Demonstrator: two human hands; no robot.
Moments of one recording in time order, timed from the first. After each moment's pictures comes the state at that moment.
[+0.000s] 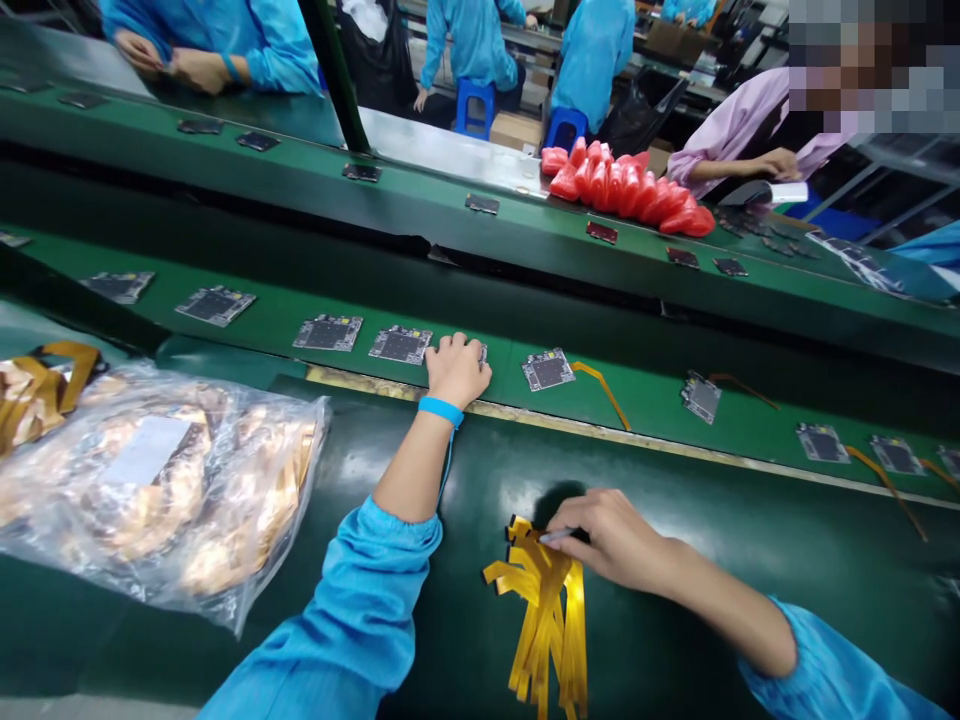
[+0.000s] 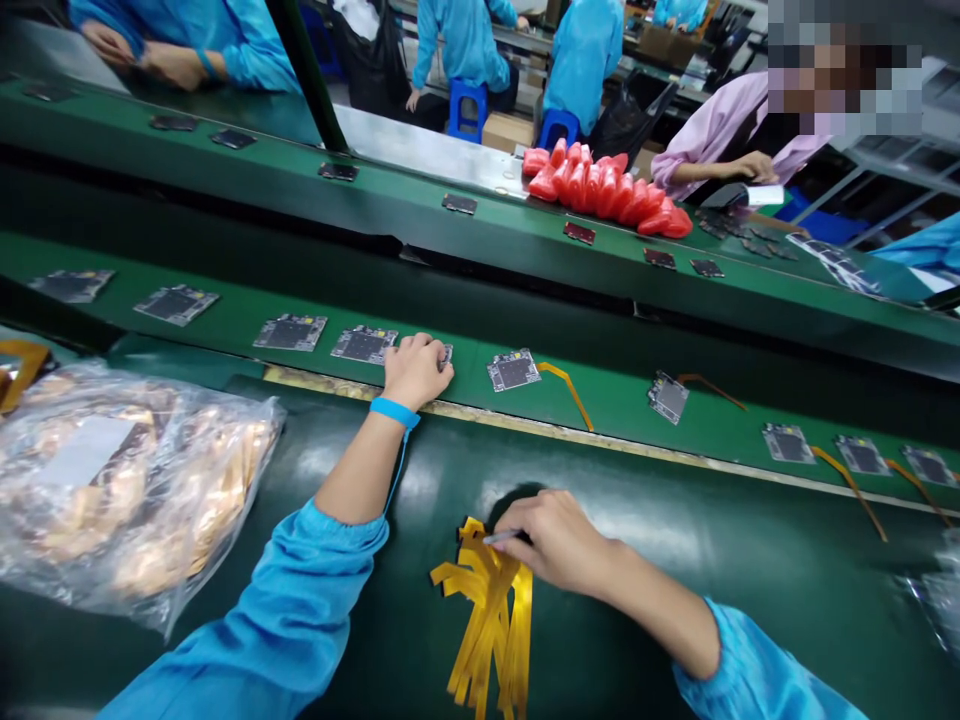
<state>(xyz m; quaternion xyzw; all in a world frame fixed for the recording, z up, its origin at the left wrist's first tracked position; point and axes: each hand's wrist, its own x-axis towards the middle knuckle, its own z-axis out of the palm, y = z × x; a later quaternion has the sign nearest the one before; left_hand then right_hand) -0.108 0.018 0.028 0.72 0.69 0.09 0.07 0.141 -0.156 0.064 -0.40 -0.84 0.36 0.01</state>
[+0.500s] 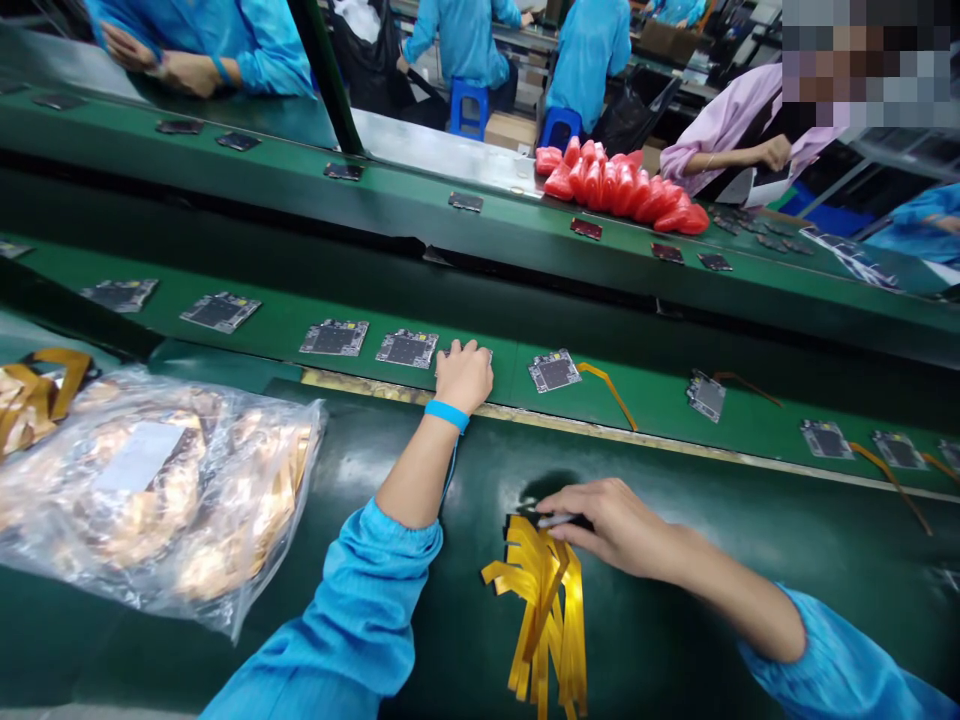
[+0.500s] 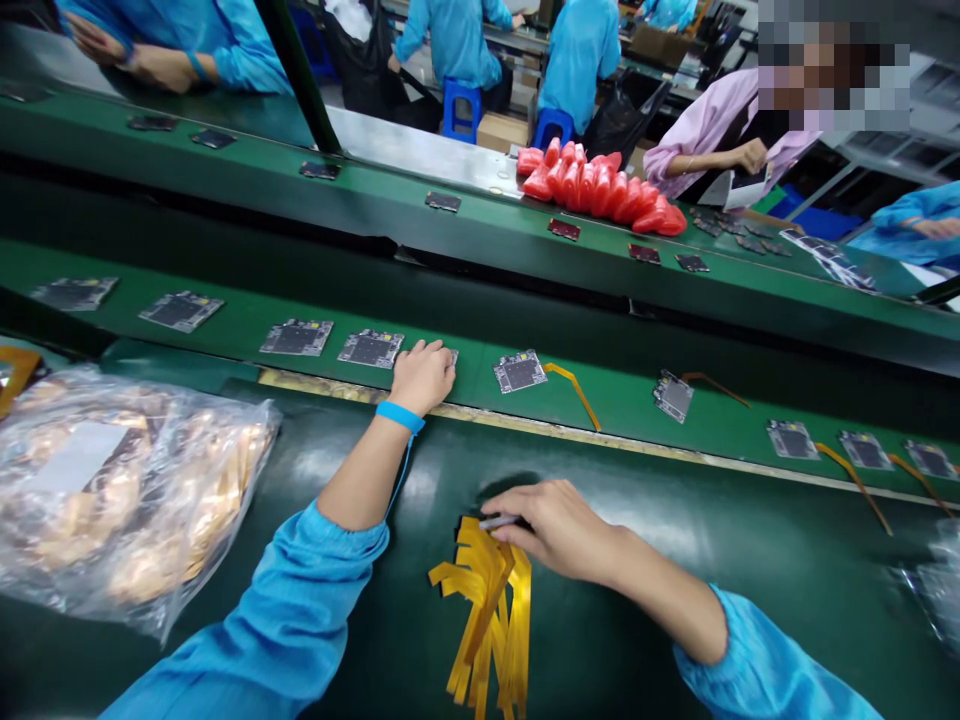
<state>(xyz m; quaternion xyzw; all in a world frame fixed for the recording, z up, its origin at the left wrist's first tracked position) -0.094 0.011 0.033 0.75 0.65 0.06 0.08 0.143 -0.143 0.082 -0.39 -0.83 0.40 0.03</state>
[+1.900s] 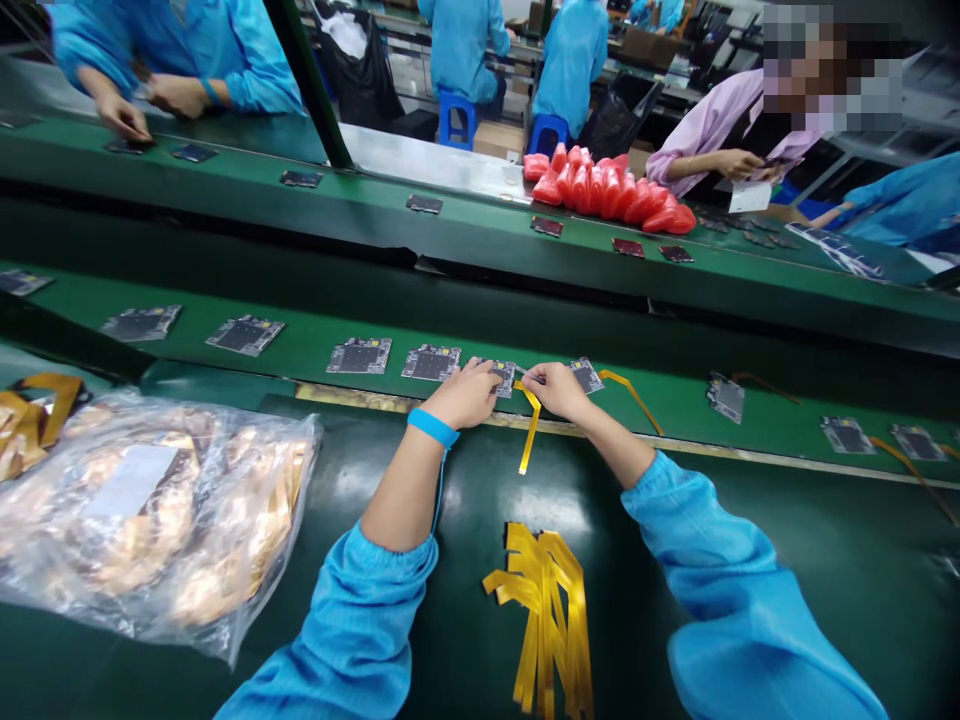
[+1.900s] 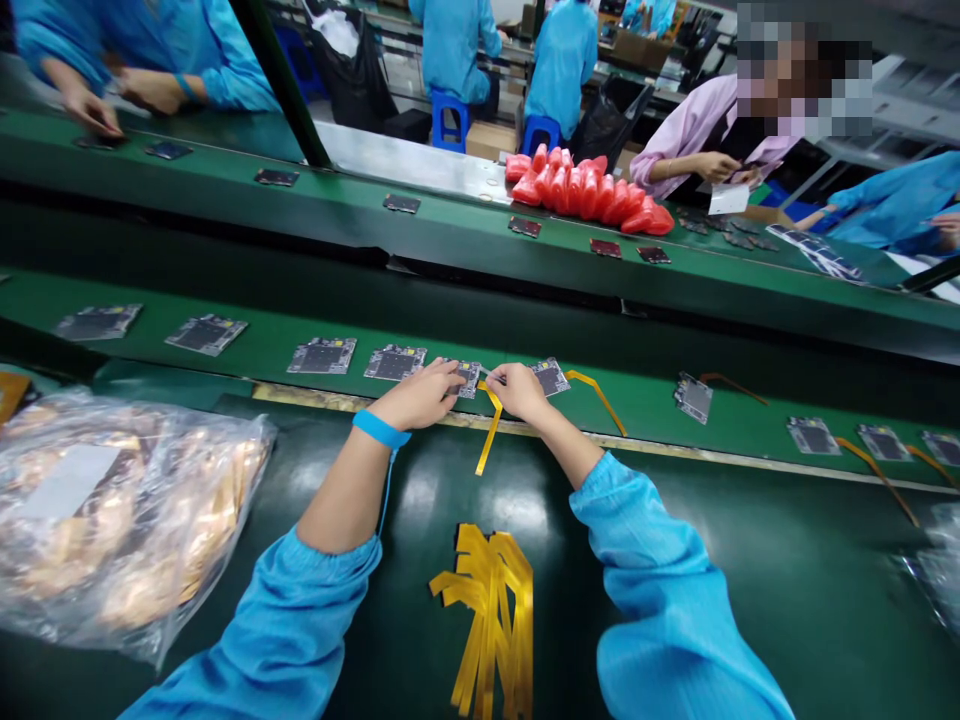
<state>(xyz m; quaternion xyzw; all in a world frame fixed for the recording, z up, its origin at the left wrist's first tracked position) -0.106 0.010 0.033 0.84 0.51 0.01 0.20 0.106 0.026 0.011 -0.62 -0.71 0.28 0.15</state>
